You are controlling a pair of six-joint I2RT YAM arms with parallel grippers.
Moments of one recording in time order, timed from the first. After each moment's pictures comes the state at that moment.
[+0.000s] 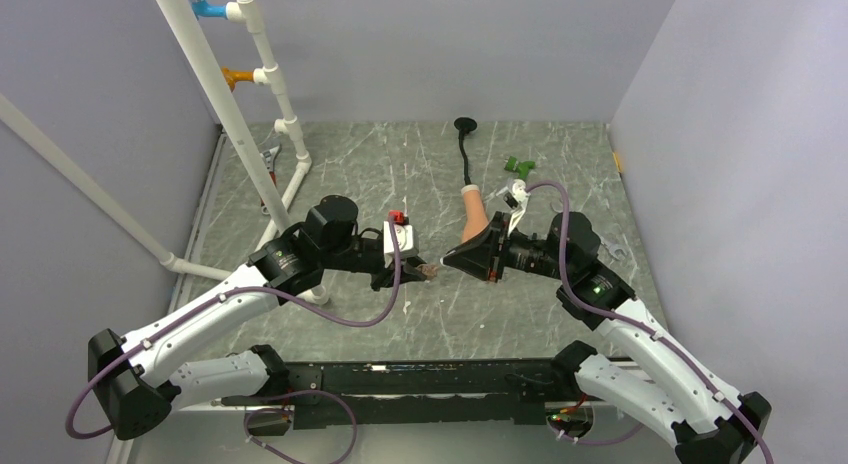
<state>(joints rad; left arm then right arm) -0.83 1.06 0.96 -0.30 0.64 0.29 0.62 0.76 0.74 -0.06 -0.63 0.43</state>
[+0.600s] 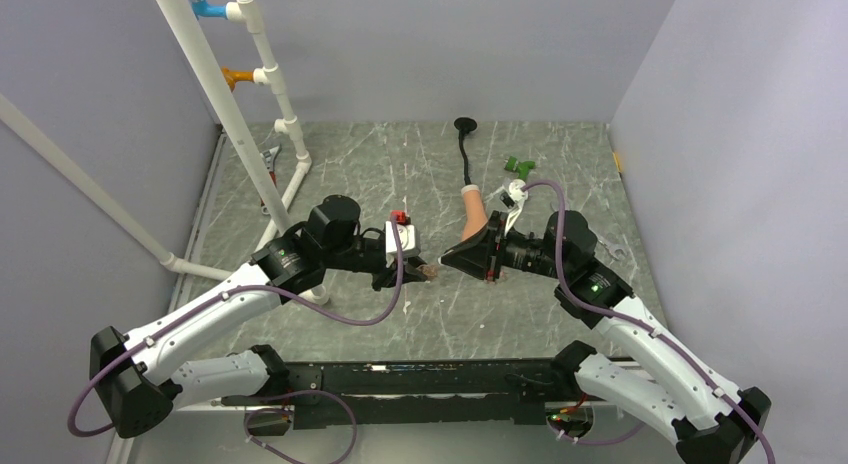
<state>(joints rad) -0.83 1.07 0.96 -0.30 0.64 0.29 0.64 0.78 0.75 -0.07 -0.60 0.42</state>
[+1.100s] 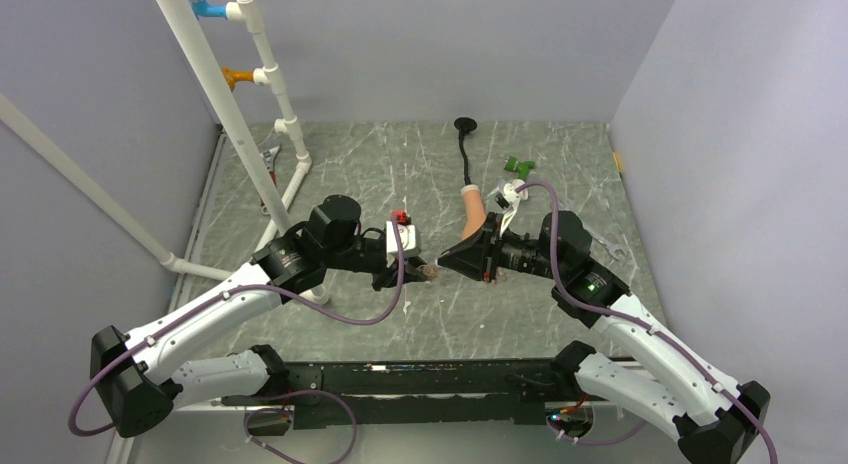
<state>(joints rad) -0.83 1.08 0.96 -0.30 0.64 0.29 0.67 0.80 0.75 -0.07 -0.58 0.41</state>
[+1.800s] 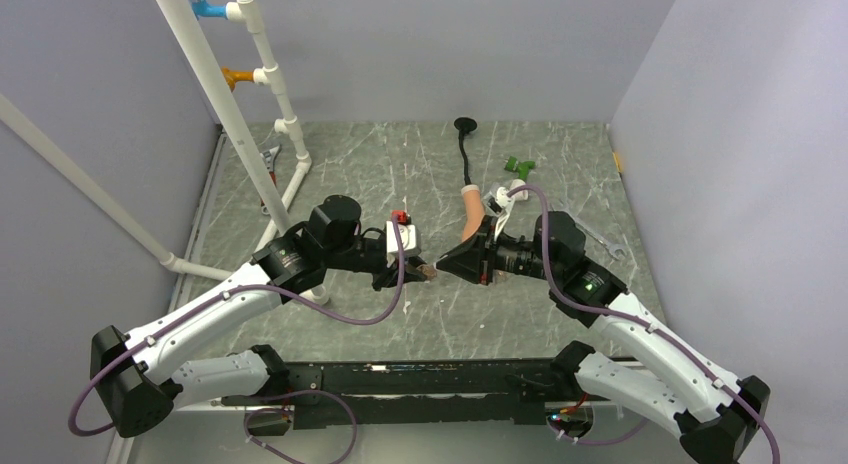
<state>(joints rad) -0.83 1.08 0.96 -0.30 0.63 0.29 0.70 0.81 0.76 -0.12 -0.54 0.35</state>
